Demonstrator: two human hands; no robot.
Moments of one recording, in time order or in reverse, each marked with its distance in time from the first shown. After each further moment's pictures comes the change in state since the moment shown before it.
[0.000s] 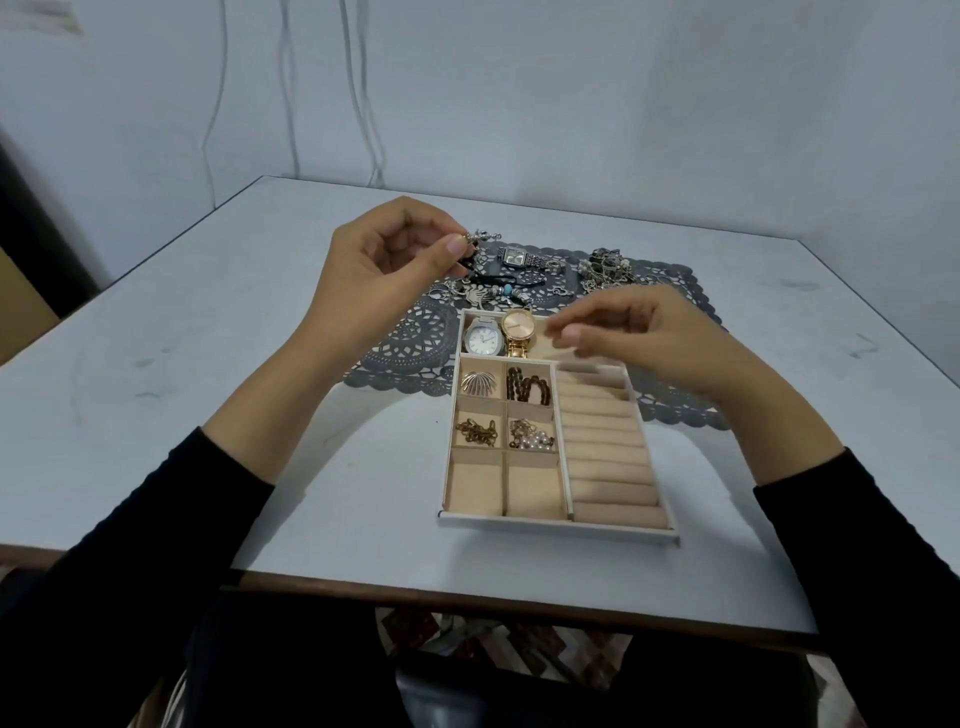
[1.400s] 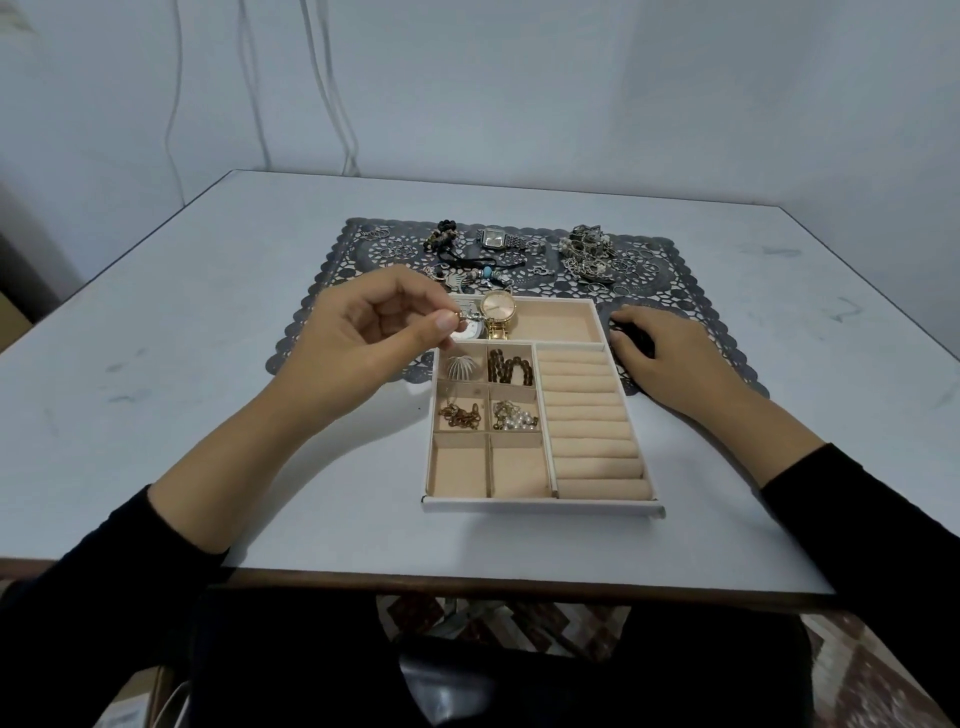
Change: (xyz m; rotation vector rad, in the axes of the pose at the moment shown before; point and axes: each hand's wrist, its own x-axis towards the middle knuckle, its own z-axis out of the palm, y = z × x) left_hand -0.045 0.002 0.008 -0.067 -0.222 -0.052; right_hand -0.016 0.081 -0.004 -0.648 0.380 0.111
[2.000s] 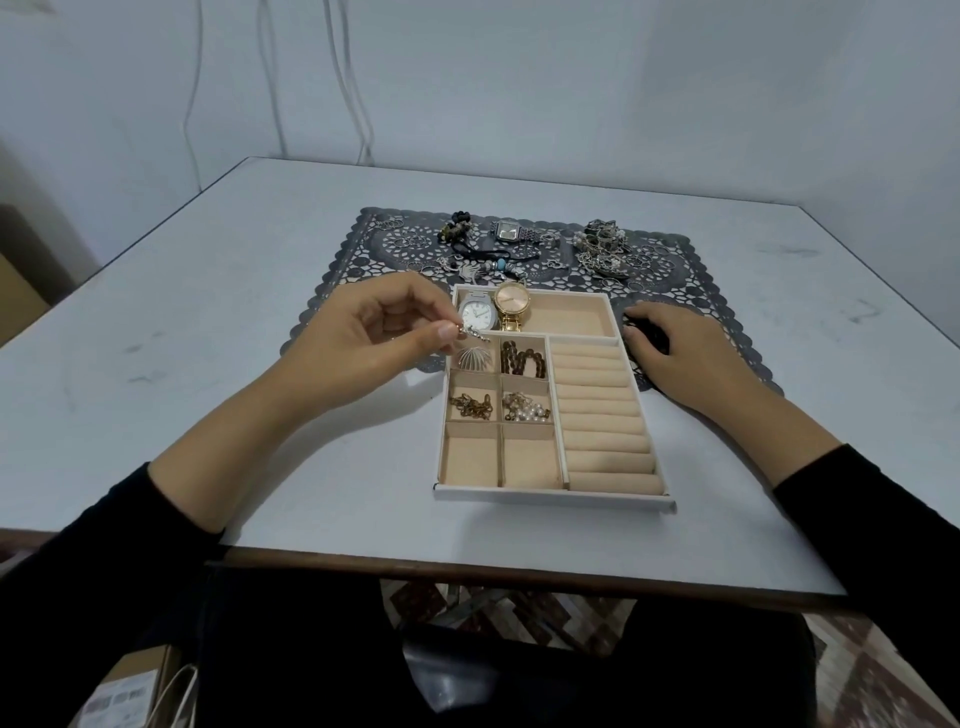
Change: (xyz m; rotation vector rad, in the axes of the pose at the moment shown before) left_hand -0.005 -0.011 -0.013 0.068 -0.090 -0.056; right_hand 0.000 0.002 0.000 -0.011 -0.002 -0.012
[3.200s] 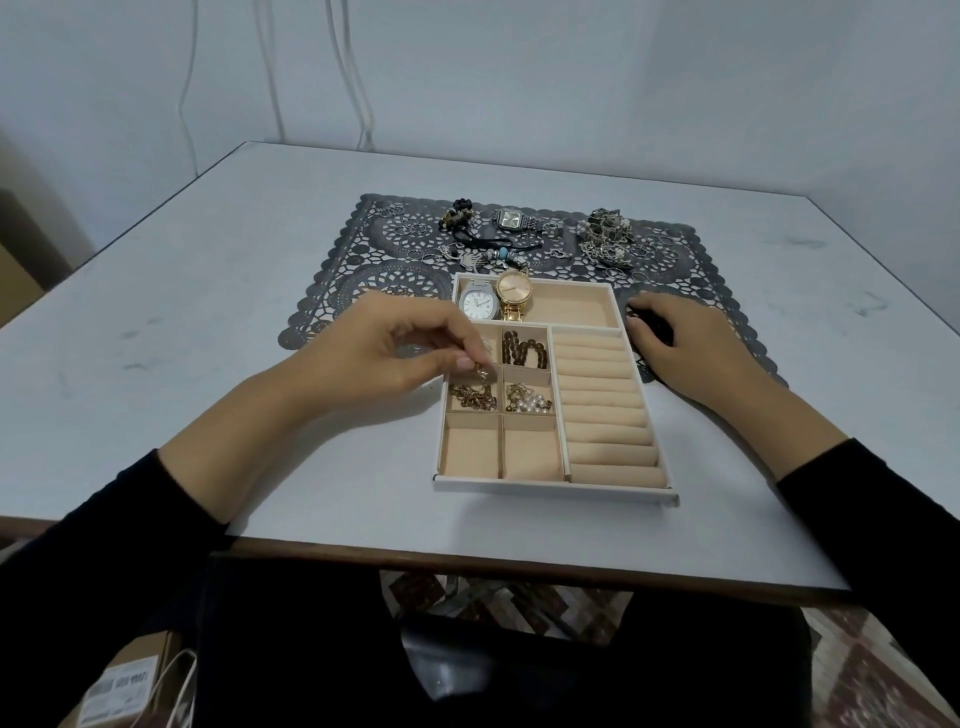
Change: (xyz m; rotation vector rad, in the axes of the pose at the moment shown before) left_hand 0.002 -0.010 0.003 0.190 -0.220 0.087; right_hand 0.002 0.004 0.002 -0.002 -0.015 0.032
